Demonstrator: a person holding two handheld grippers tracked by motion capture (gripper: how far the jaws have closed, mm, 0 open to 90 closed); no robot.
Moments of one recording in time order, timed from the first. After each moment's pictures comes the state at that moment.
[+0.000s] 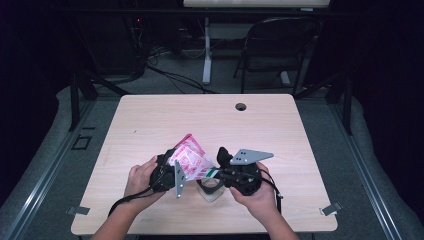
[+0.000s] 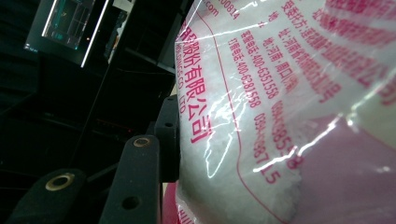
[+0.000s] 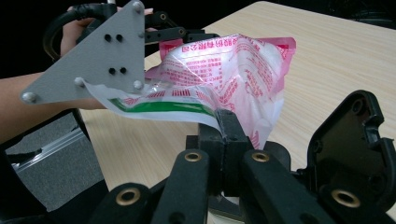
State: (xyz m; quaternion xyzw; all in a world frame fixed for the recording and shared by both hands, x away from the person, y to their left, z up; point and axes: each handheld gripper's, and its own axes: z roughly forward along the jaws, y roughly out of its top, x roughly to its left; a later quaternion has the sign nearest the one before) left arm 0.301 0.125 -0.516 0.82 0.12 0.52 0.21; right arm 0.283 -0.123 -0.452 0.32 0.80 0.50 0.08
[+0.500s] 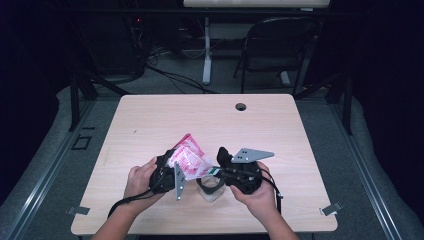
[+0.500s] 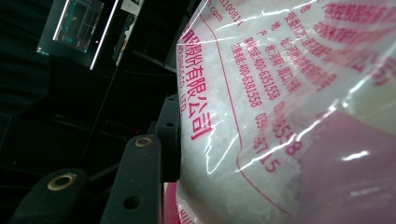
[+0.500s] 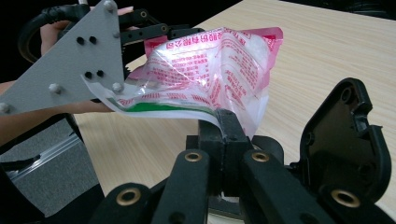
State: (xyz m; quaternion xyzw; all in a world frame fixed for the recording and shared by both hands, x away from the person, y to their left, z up) left arm 0.297 0.125 -0.517 0.81 0.11 0.54 0.20; right arm 0.288 -0.126 -0.458 0.34 0.79 0.50 0.08
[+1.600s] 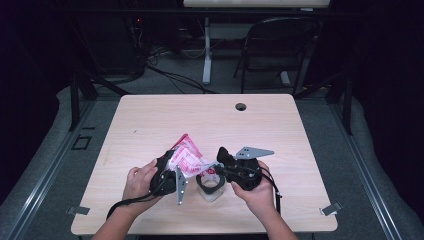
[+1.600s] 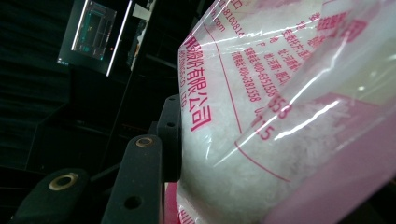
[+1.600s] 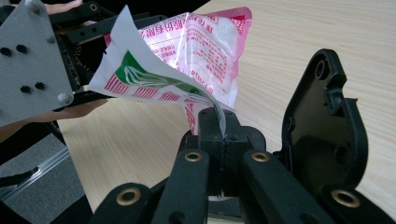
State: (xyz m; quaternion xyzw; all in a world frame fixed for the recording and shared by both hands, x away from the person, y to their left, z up) left arm 0.290 0.124 -0.518 0.80 0.09 0.57 0.17; right arm 0.302 -0.131 -0.476 0.38 0.78 0.50 0.07
